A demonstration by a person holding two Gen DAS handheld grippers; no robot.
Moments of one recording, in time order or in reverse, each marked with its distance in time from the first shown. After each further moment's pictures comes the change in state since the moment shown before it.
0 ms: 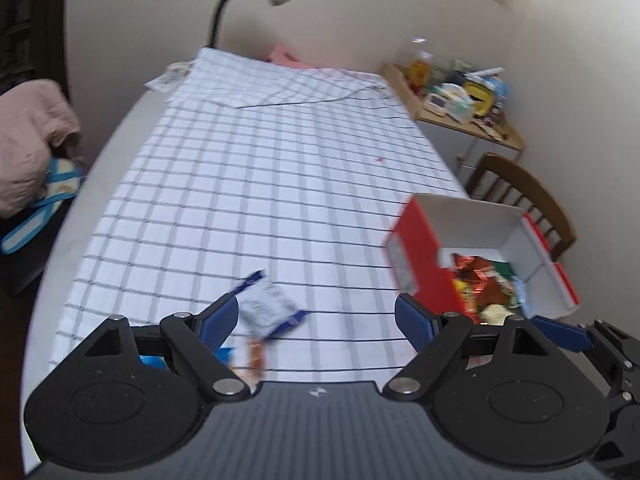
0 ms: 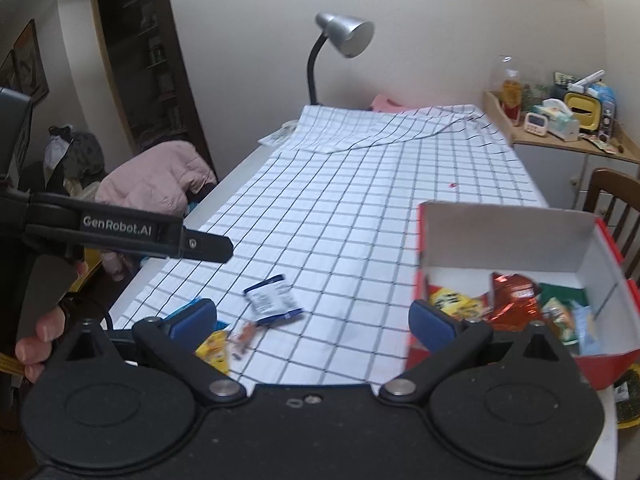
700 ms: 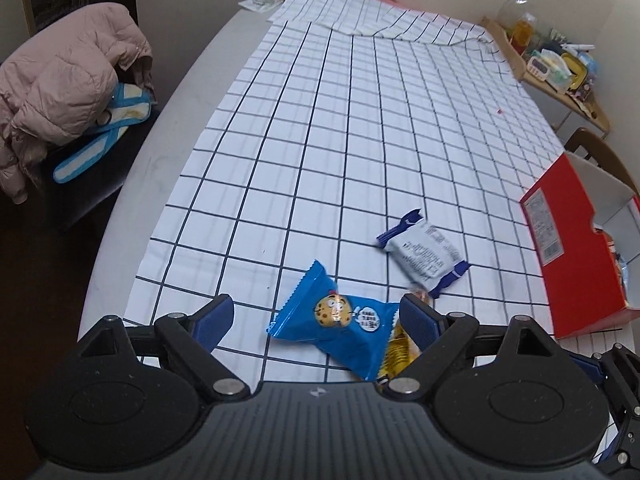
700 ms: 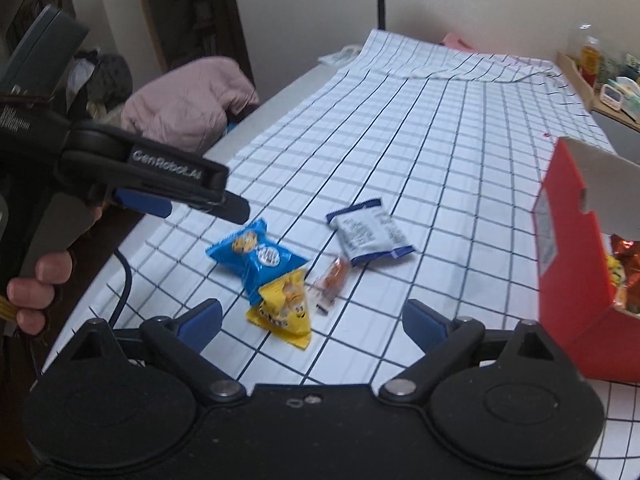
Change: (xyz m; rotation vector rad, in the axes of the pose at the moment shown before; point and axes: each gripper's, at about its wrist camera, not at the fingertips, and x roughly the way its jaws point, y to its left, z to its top) left arm 0.061 0.112 -0.026 -0.088 0.173 0.158; right arm 0.104 0.086 -0.043 -0.119 0.203 0.073
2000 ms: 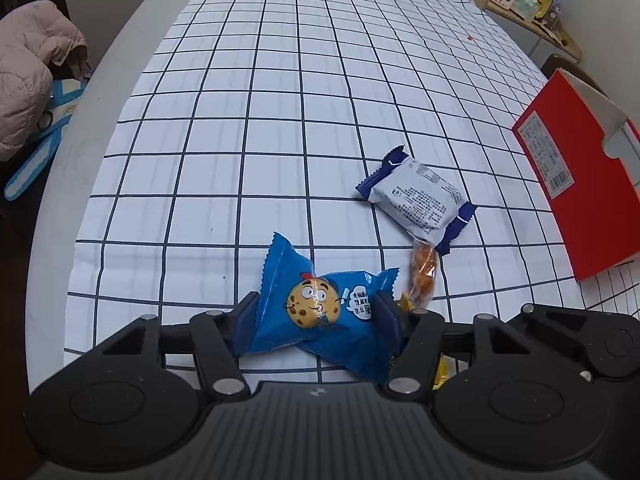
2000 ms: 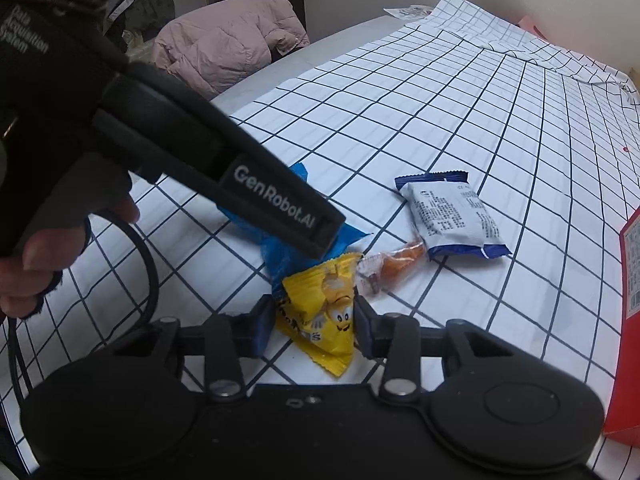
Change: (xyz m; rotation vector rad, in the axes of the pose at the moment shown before) left arm 0.057 -0.010 -0.003 0.169 0.129 -0.078; right arm 0.074 0.027 0.006 -0.154 0.114 0.061
